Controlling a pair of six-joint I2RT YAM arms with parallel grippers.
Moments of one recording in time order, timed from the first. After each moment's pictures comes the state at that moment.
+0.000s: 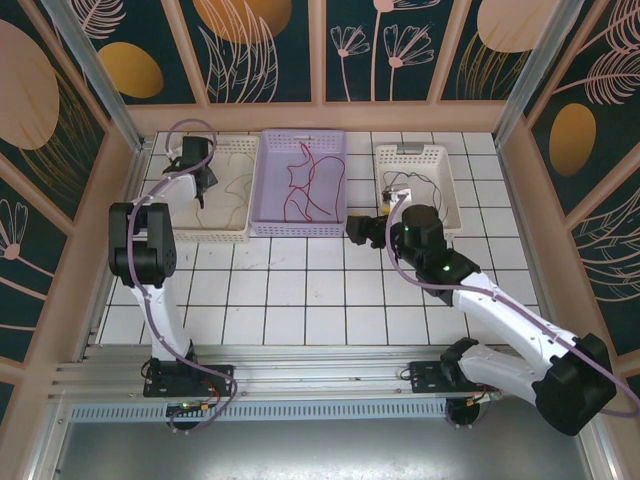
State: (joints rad) left arm -0.04 2.04 1.44 -0.33 -0.34 -0.54; right arm 0.64 1.02 0.71 -0.01 0.03 0.35
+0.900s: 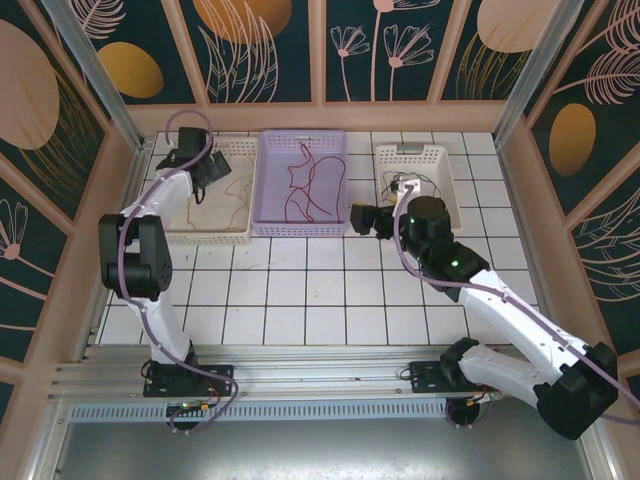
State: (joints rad) left arm -0.05 1.84 1.51 -0.47 -0.18 -0.54; right arm 0.56 1.01 0.83 -0.15 0.10 0.34
